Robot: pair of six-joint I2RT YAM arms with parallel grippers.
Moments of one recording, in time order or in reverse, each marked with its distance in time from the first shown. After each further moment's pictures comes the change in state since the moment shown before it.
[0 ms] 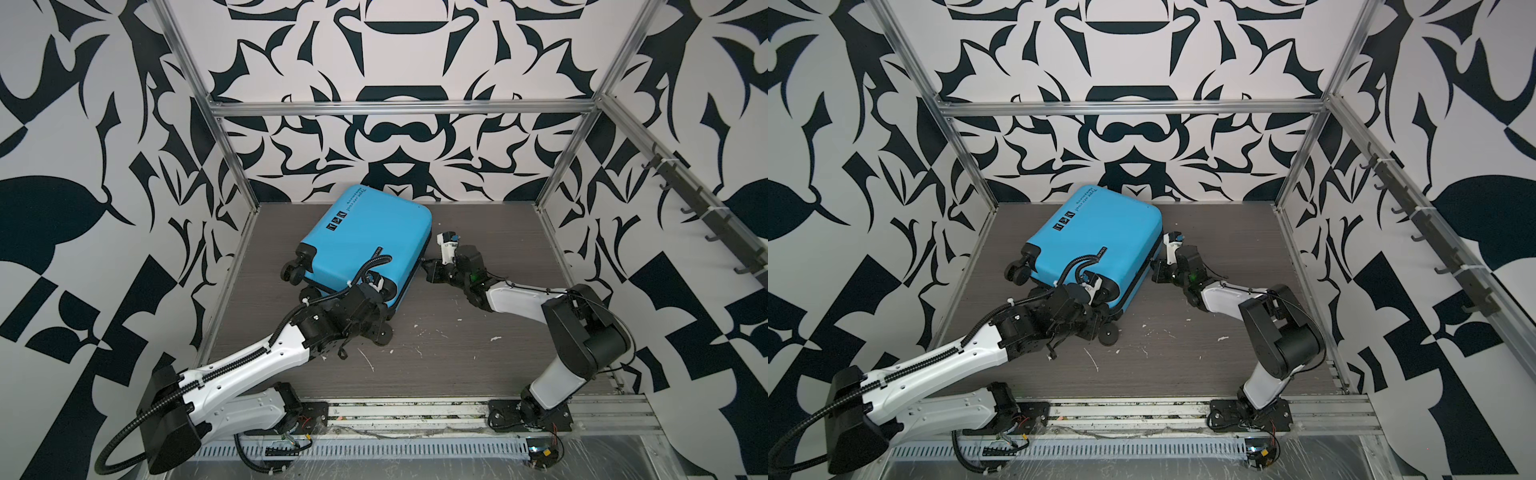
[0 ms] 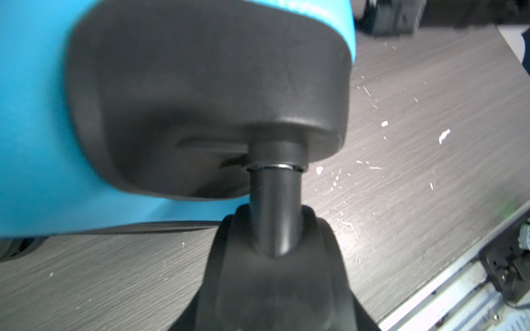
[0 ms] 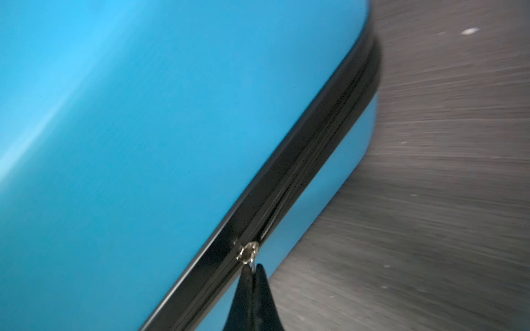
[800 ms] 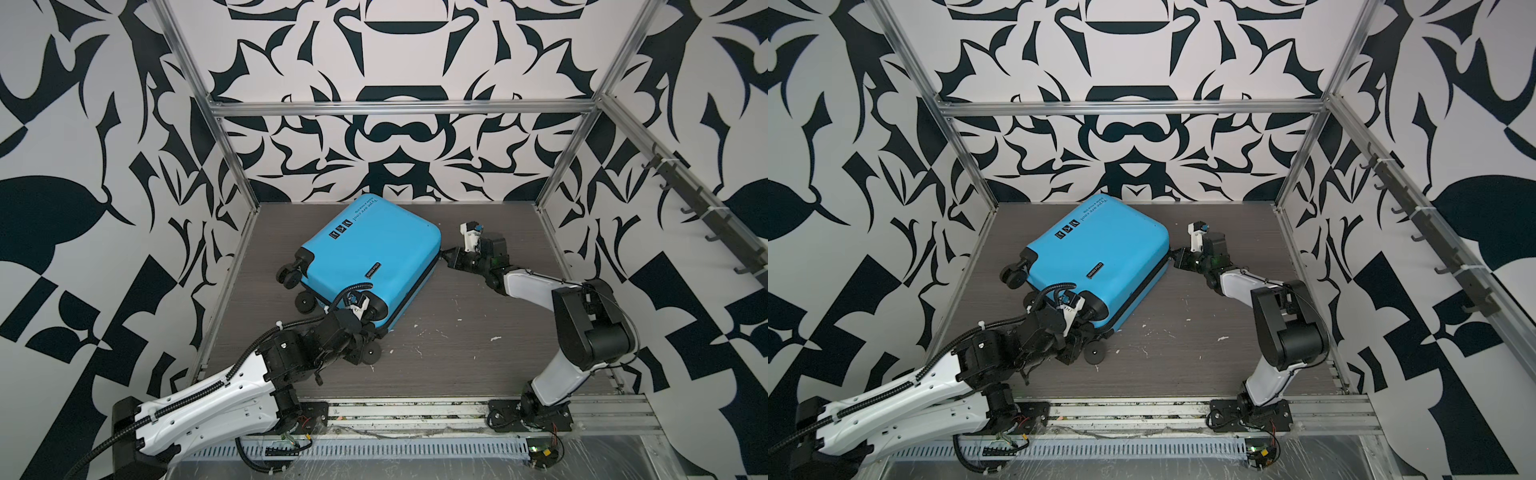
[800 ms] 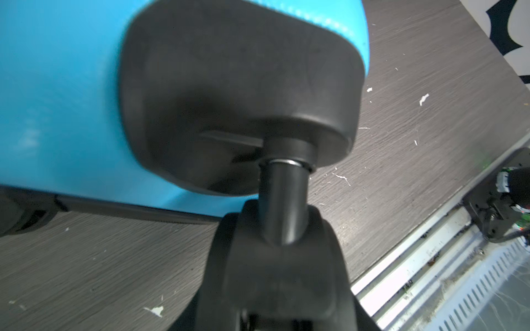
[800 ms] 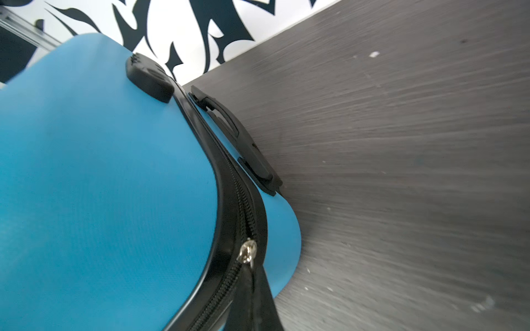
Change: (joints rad) left arm -0.079 -0.293 -0.128 -0.134 -0.054 -0.040; right arm -0.216 0.052 0.106 -0.118 -0.229 0.003
